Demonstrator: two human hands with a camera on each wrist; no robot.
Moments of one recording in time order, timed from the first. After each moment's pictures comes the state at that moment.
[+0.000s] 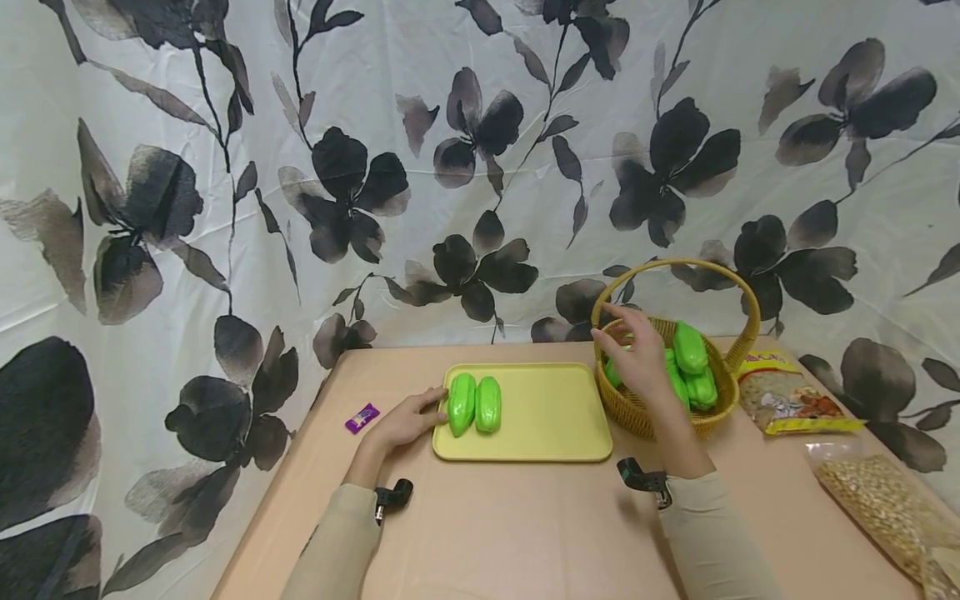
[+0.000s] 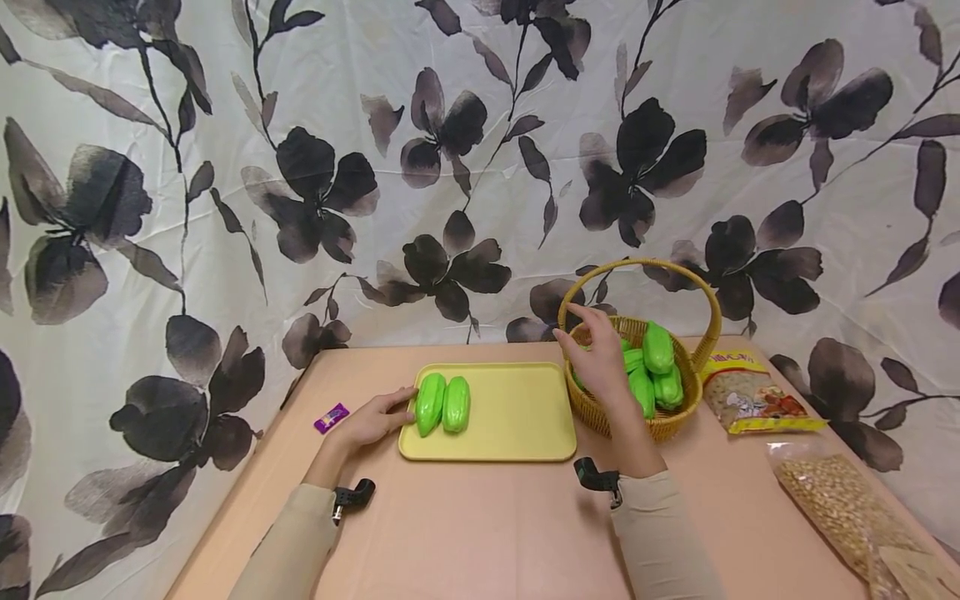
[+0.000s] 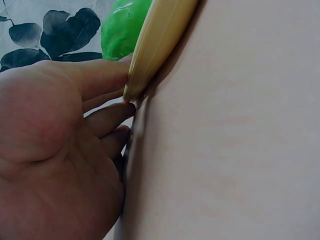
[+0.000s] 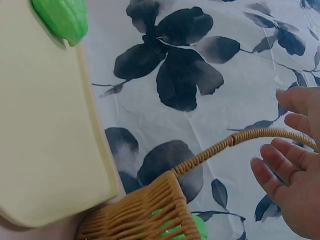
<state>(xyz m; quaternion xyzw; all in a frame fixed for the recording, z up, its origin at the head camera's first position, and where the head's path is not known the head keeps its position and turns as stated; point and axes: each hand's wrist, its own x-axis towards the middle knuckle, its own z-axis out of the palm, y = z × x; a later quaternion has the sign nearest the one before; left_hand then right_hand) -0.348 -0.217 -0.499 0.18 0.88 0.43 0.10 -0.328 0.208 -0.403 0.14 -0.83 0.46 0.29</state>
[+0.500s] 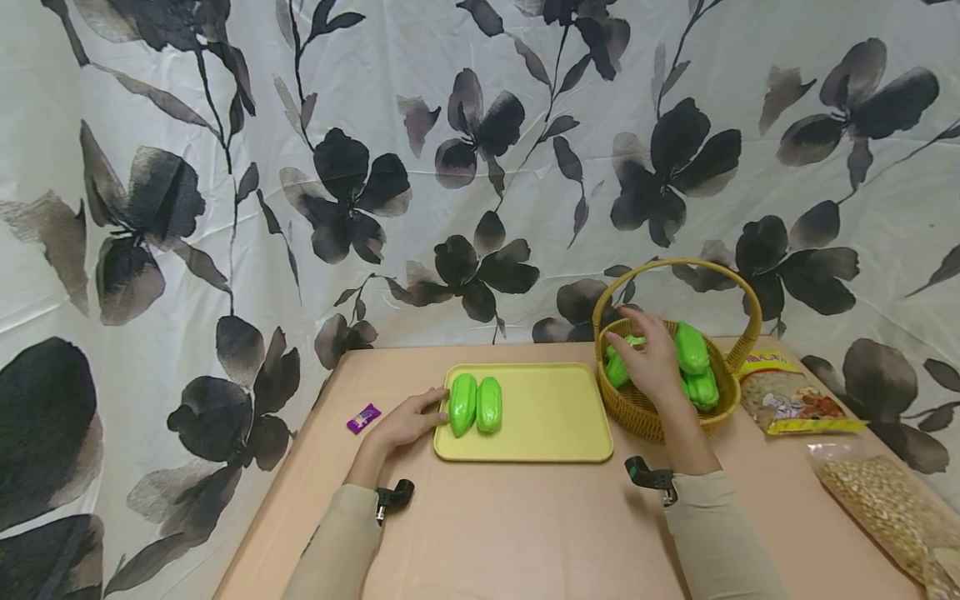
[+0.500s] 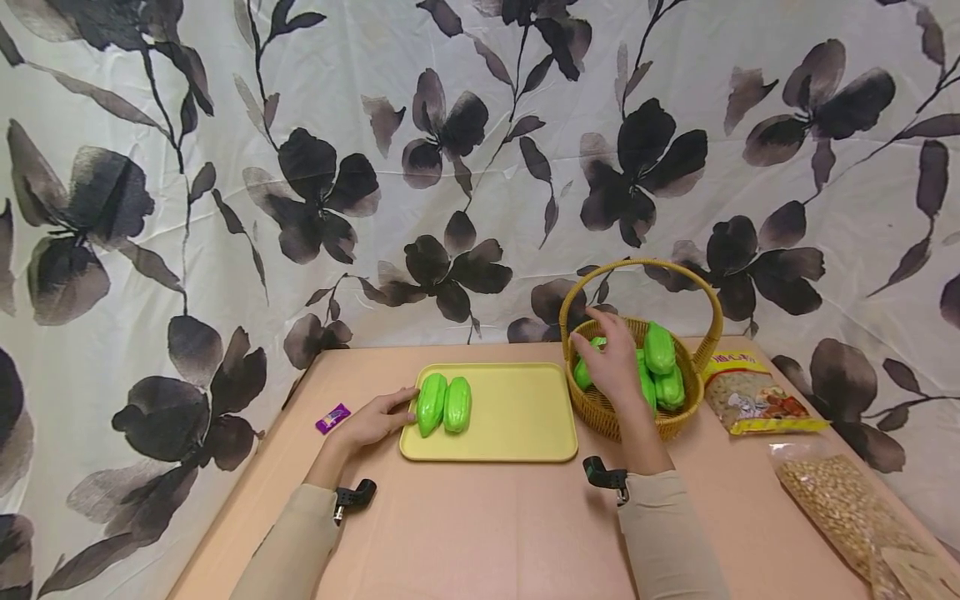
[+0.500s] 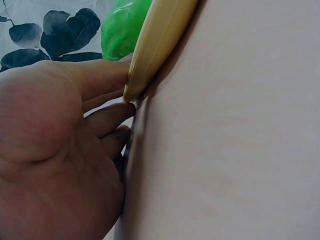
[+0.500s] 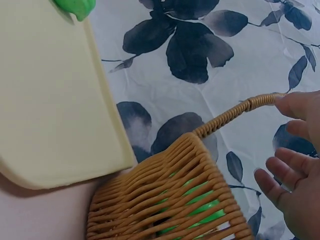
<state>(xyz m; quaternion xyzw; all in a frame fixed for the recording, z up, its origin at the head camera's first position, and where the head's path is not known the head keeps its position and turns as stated) -0.345 -0.215 -0.496 0.18 0.88 0.42 0.10 -0.334 0.230 -0.415 0.09 -0.85 0.45 0.25</state>
